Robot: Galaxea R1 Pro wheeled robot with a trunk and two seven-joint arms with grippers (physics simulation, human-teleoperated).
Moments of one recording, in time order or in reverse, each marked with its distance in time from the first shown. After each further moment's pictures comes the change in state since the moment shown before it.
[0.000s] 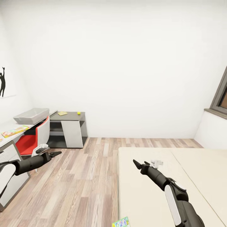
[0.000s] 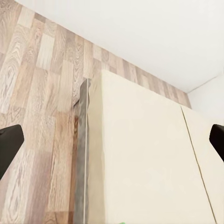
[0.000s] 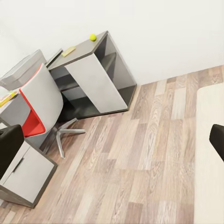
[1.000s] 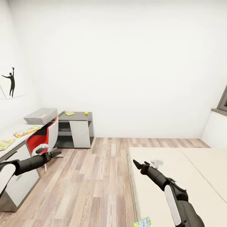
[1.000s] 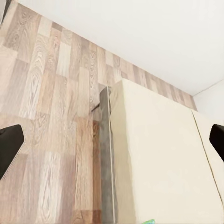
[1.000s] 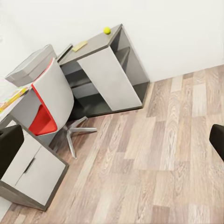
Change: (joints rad) left arm -0.001 0.000 0.002 0.000 0.000 0.002 0.000; right arm 0.000 0.001 0.000 0.000 0.000 0.000 0.000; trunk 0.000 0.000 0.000
